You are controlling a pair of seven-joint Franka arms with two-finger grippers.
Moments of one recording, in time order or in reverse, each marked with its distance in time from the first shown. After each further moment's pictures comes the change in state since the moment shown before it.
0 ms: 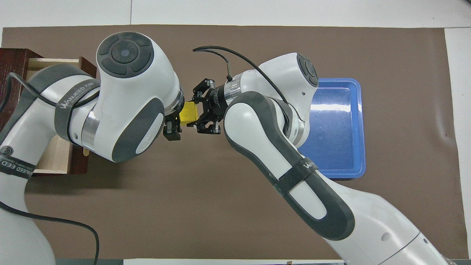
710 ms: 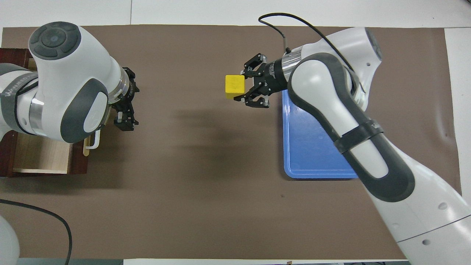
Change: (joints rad) left arm 0.199 -0.026 0.017 -0.143 0.004 0.096 0.240; right arm -0.240 0.000 -0.023 -0.002 -0.026 -0.122 -0.059
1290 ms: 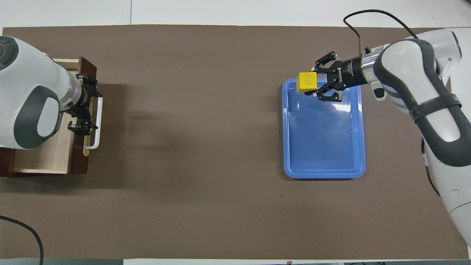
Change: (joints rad) left arm 0.182 -0.060 0.003 -0.121 0.029 0.060 0.232; right arm -0.251 0.026 0.001 -0.117 -0.055 -0.051 -0.350
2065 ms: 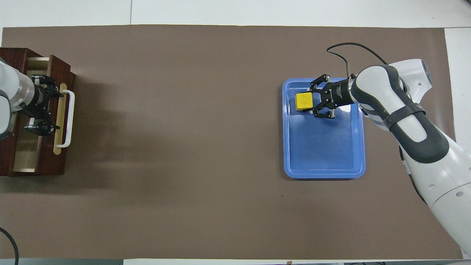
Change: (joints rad) left arm 0.169 -0.006 -0.002 0.000 0.035 0.019 0.107; right arm 0.005 0.021 0.001 -0.148 -0.001 0.136 -0.148
